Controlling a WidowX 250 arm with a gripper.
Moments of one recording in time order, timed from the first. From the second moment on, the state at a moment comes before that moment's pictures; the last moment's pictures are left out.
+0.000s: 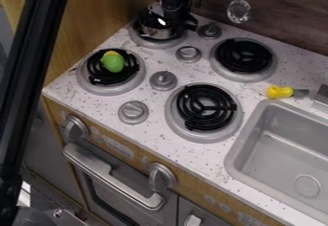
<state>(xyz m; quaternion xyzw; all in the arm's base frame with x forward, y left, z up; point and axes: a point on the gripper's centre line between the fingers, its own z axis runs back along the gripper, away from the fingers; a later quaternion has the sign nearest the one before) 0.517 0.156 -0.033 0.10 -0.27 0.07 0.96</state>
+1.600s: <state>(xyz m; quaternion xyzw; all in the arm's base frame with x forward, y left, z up) 0.501 -0.062 -0.026 0.02 -0.31 -0.22 0.93</state>
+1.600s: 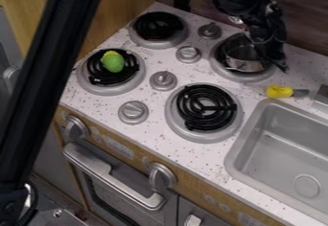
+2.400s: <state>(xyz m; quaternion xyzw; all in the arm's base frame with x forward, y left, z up) 0.487 -0.059 0.006 0.02 -0.32 -0.20 0.93</state>
